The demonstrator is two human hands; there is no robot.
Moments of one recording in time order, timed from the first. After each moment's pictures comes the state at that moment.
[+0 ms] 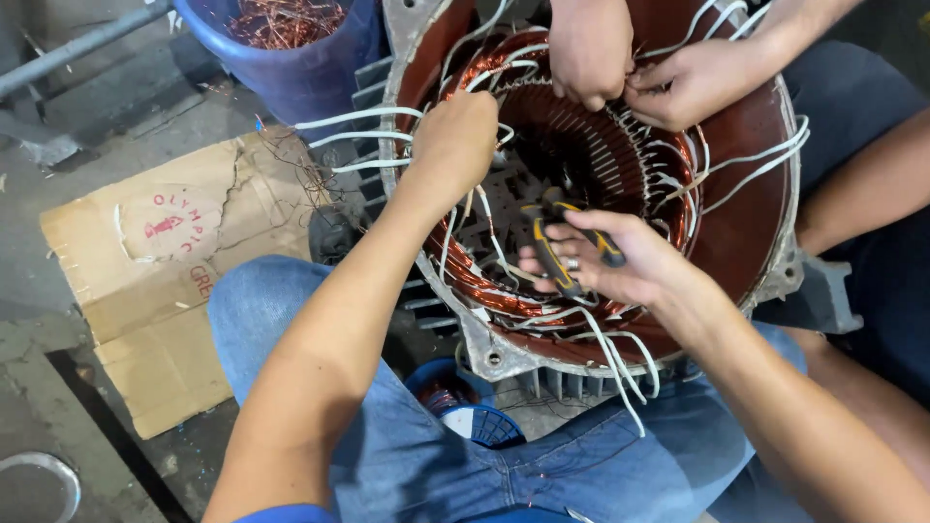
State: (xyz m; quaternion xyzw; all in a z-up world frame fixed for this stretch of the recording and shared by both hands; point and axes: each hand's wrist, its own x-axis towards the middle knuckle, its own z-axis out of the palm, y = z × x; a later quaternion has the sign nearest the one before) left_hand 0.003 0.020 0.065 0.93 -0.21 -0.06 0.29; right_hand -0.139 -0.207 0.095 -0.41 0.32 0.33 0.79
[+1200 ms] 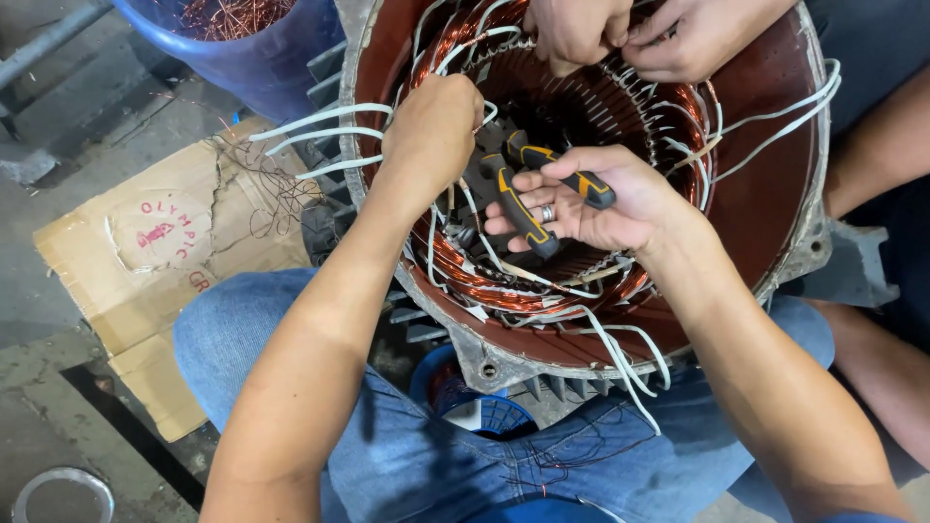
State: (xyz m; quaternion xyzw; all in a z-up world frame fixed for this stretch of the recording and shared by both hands) left_hand 0.002 0.019 0.066 0.92 -0.18 -0.12 0.31; right_hand -0.087 -0.199 0.093 -0.32 0.14 0.39 0.85
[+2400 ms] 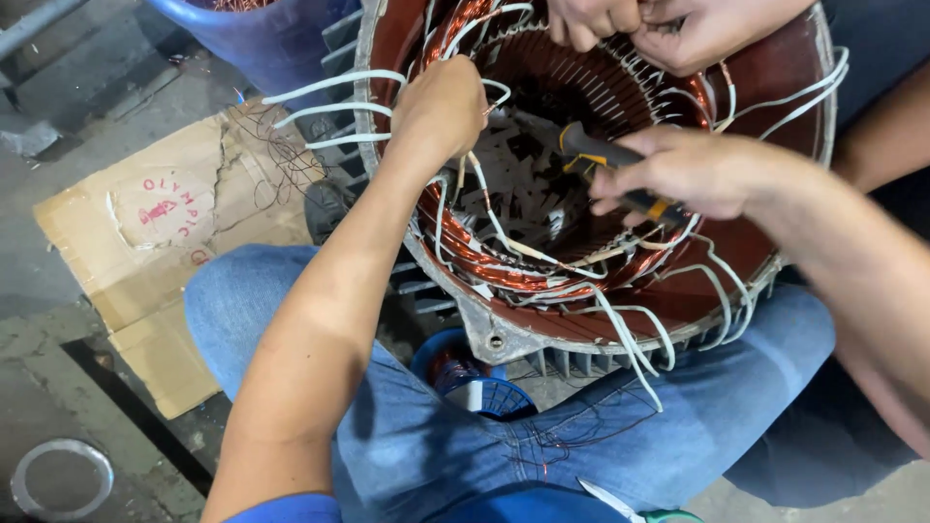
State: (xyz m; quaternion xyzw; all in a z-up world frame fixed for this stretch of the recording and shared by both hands) left_hand 0.006 0.017 0.067 0.93 -0.11 -0.21 0.28; right_hand -0.087 -0.212 0.160 -0.75 0.24 0.42 0.45
